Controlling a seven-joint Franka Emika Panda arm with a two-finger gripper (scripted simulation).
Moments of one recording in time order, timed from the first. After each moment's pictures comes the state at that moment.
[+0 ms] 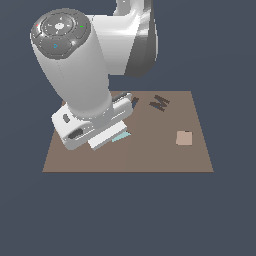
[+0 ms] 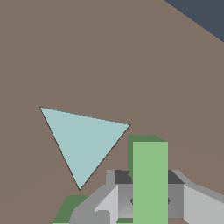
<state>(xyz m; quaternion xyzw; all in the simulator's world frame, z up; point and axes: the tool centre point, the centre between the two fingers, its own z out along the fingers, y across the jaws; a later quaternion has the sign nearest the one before) 0.034 -0.077 0.035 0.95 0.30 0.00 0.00</state>
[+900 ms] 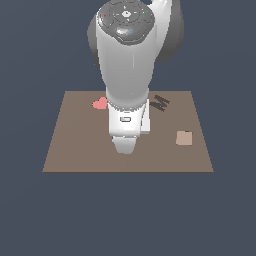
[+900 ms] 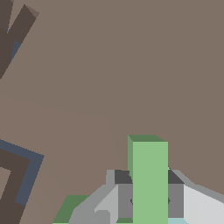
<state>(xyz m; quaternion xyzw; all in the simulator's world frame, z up) 0.014 -0.001 0.038 0.73 0.68 0.00 0.00</state>
